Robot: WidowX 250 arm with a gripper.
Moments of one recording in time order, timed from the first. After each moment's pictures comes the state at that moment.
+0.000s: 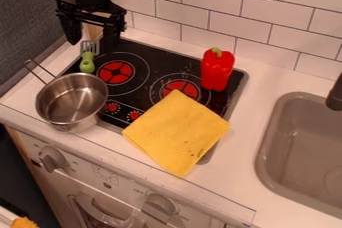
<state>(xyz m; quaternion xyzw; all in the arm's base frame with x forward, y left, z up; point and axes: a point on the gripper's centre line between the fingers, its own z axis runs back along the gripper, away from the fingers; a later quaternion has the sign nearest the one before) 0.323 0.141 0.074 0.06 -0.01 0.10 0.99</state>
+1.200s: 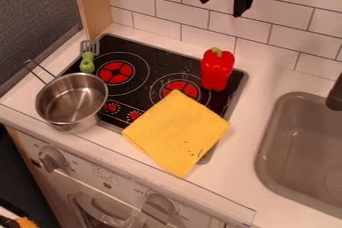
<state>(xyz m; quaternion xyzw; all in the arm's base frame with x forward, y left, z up) 0.414 -0.034 0.132 0.00 -0.11 -0.14 0.98</state>
